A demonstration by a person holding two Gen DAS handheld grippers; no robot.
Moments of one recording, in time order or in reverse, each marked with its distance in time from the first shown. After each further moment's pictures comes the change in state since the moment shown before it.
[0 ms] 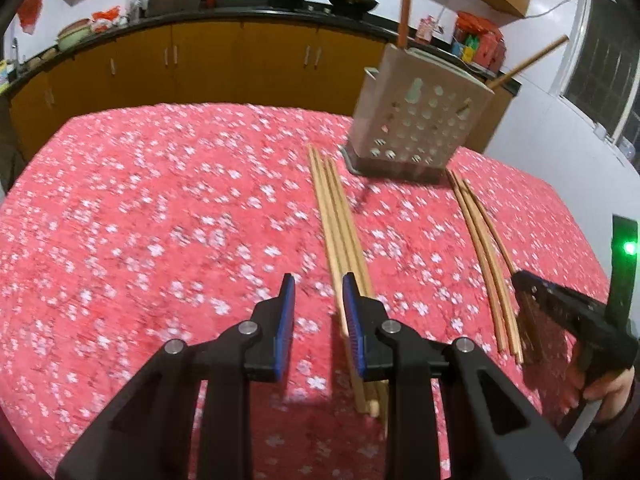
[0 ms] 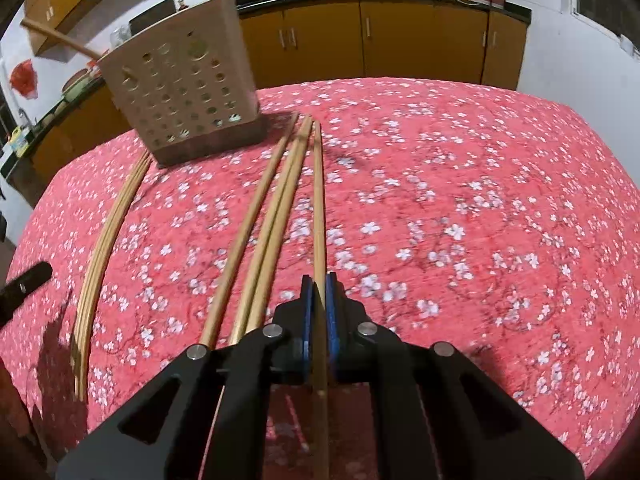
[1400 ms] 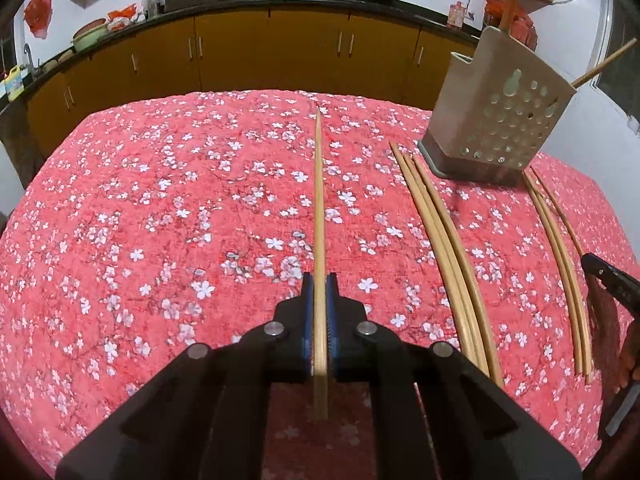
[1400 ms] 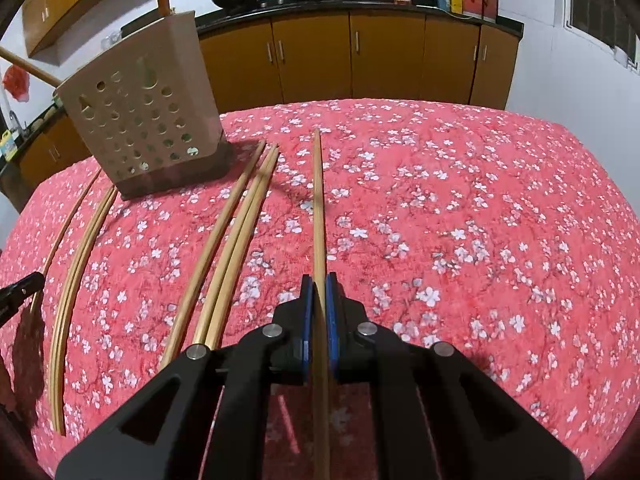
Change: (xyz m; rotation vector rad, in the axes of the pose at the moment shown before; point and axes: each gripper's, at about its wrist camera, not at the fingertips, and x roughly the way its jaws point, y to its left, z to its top) left arm 0.049 0.046 0.021 0.009 0.023 0.147; right arm 0.022 -0.018 0.033 -0.019 -0.047 -0.045
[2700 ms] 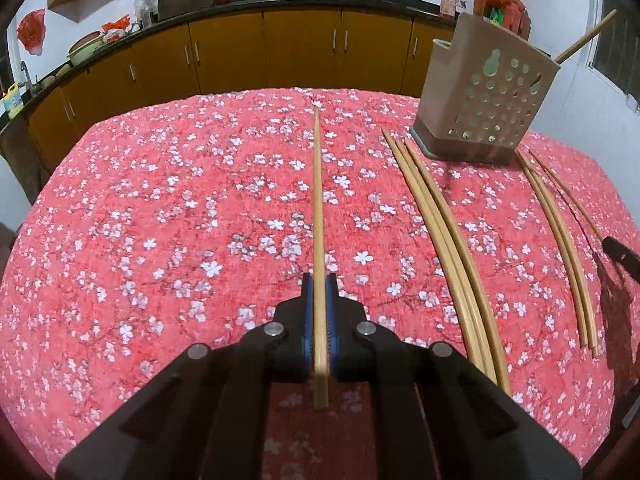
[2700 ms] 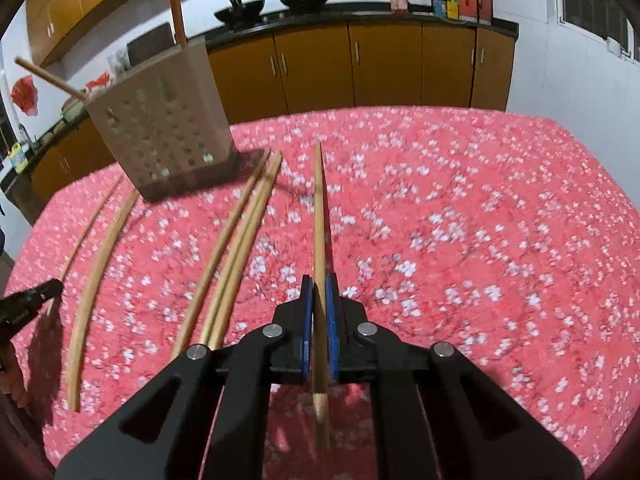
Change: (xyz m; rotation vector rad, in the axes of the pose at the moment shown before) left arm -0.022 -0.005 -0.013 0.053 0.017 0.031; right arm -0.047 -0.012 -0.016 0.031 -0.069 0.034
